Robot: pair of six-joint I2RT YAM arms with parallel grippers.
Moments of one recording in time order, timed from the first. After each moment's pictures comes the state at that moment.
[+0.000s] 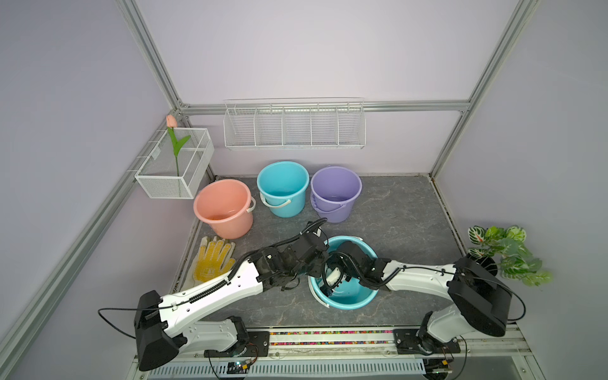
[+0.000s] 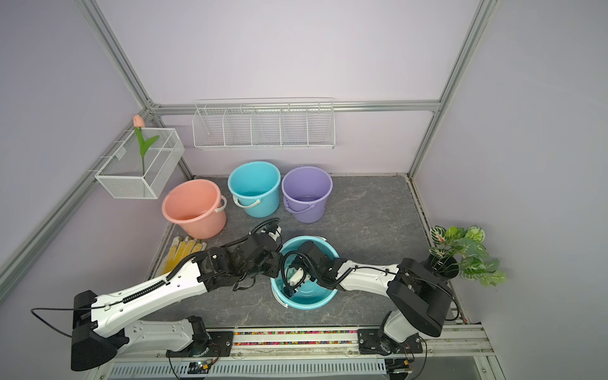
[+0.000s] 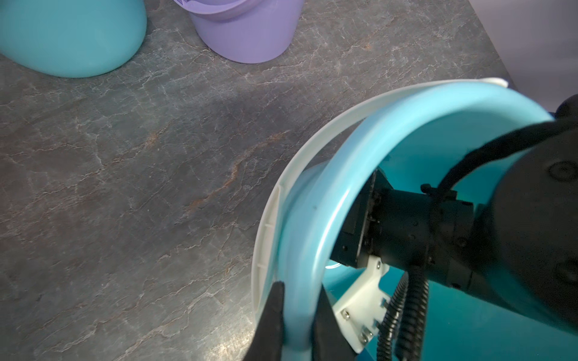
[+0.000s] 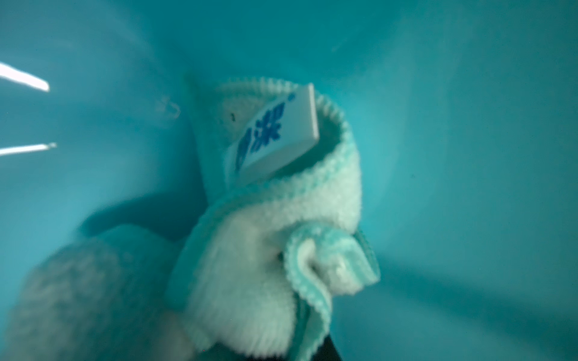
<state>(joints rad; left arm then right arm) -1.10 1.21 1.06 -0.73 -0.24 -0.62 0.95 1.53 0.71 0.06 0.09 -1.66</state>
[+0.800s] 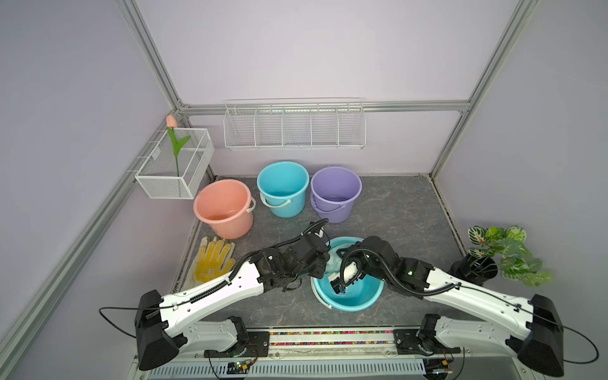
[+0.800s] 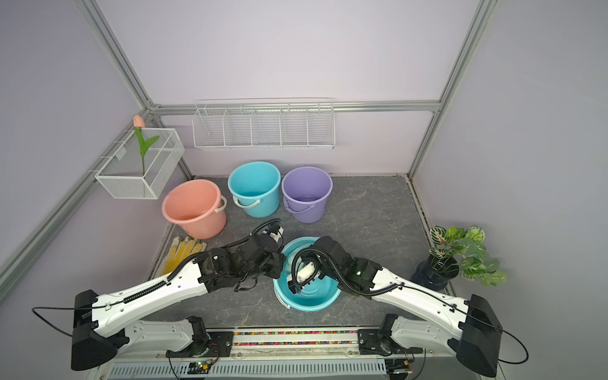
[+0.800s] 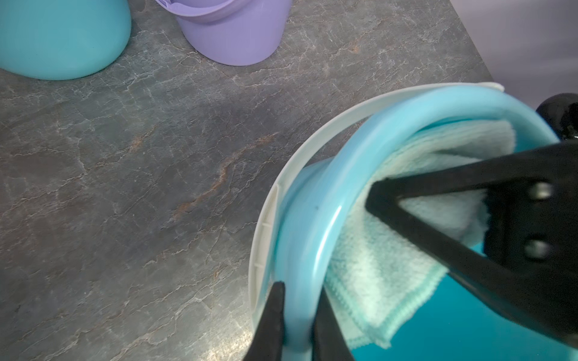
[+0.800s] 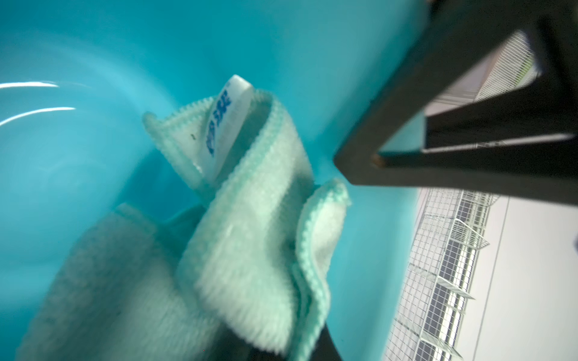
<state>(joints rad) -1.11 1.21 1.06 -0.70 -0.23 -0.62 0.99 1.10 0.80 -0.29 0.15 -1.55</state>
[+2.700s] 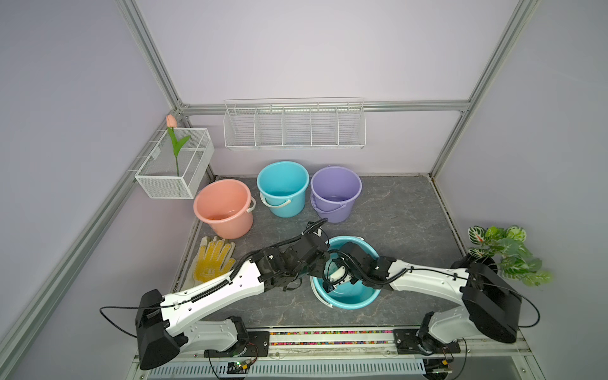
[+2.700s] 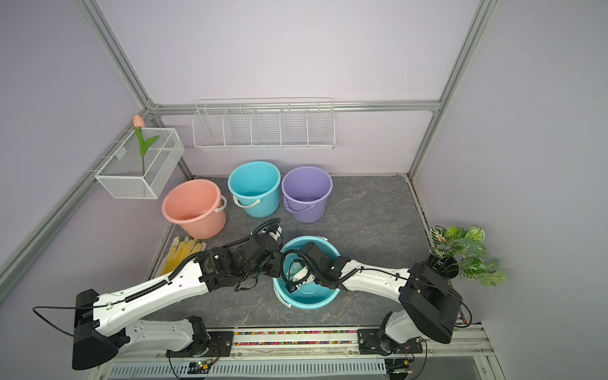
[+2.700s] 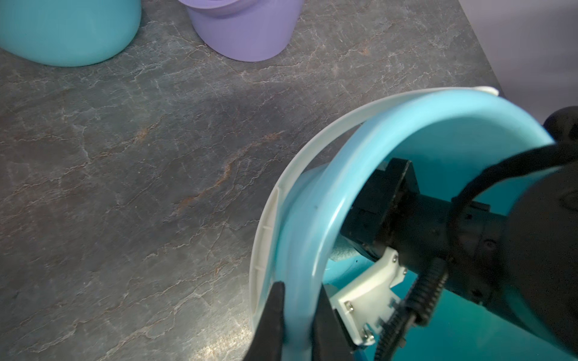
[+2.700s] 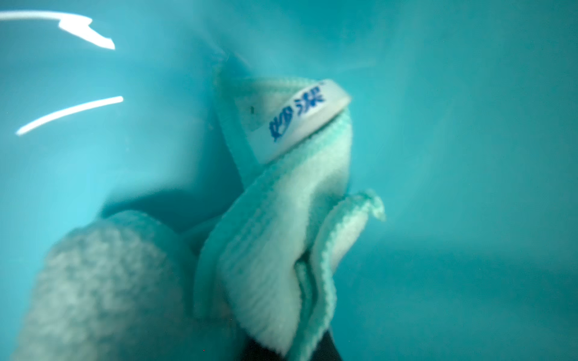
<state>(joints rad) -1.10 1.22 1.06 -0.71 -0.24 -0.66 0.96 1.44 0.74 -0.20 0.22 -1.41</state>
